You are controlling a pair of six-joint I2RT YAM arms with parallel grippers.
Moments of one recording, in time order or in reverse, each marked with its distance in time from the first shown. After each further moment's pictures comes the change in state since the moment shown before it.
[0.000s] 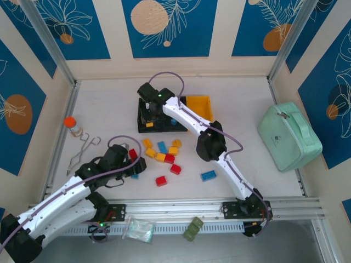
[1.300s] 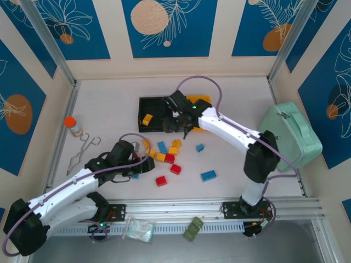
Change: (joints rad) left arm -0.002 0.176 0.007 0.186 0.185 0.055; right arm -0.029 -0.814 -1.043 0.289 0.088 0.015
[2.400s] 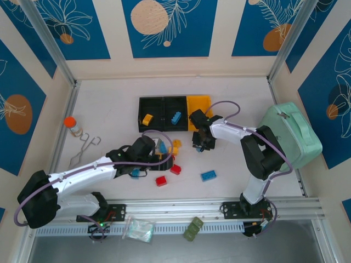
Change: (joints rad) left arm -0.200 0.273 0.158 0.152 -0.066 0.052; right arm -0.191 0.020 -0.430 0.158 0.021 0.212
